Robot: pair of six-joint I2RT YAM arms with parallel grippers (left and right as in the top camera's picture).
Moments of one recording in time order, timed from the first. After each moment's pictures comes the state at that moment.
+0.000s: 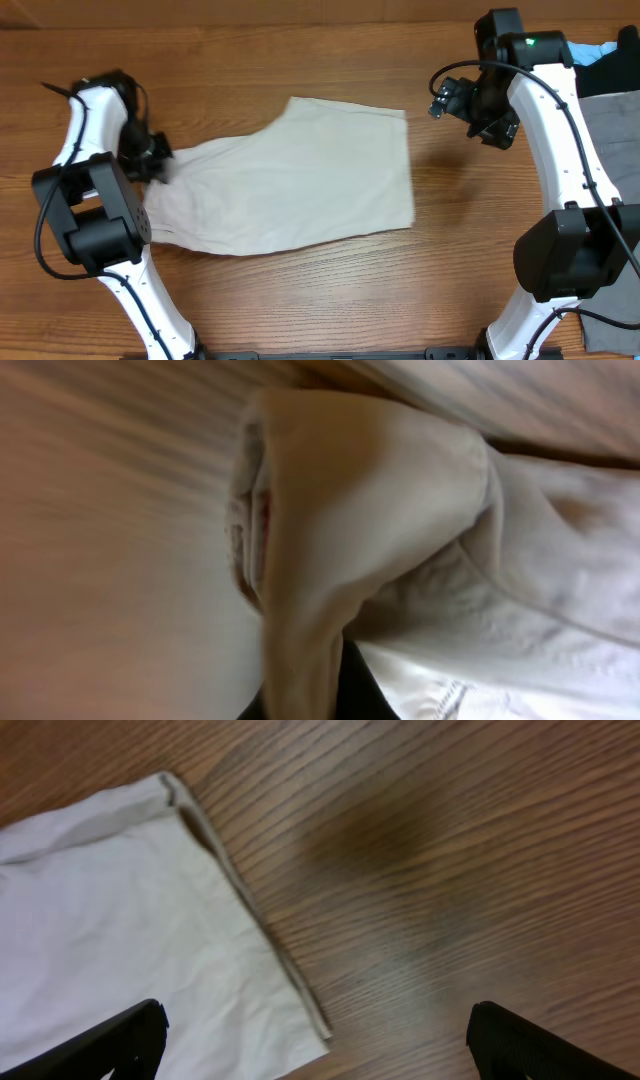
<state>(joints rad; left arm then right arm) 0.28 2.24 1.84 -1.35 -0.06 -0.22 0.08 1.95 1.88 -1.37 -0.04 0.54</state>
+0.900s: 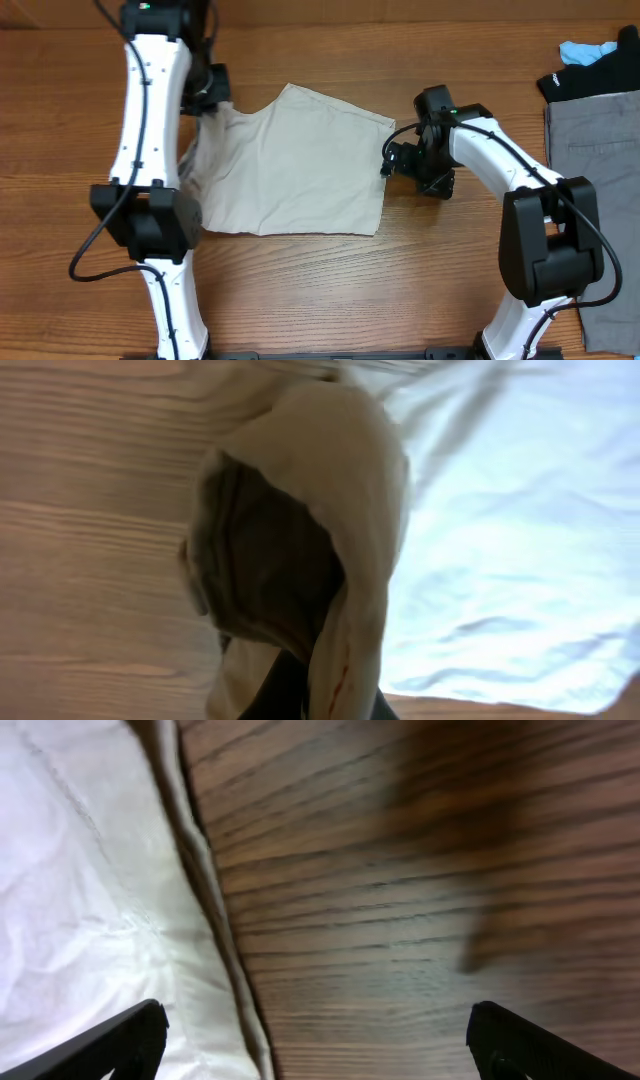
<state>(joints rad) -0.09 2.24 2.44 -1.69 -0.02 -0.24 0.22 1.95 1.33 -0.90 -0.22 0.54</state>
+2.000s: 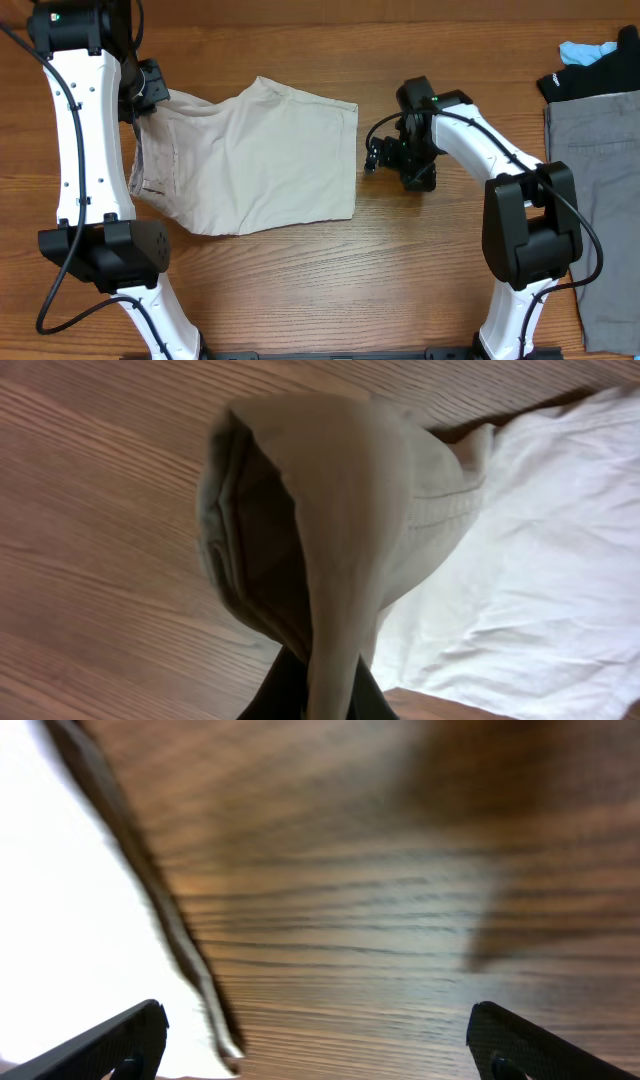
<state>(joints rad) 0.10 2.06 2.37 -1.69 -0.12 -0.30 0.27 2.06 1.49 -1.00 -0.31 0.50</state>
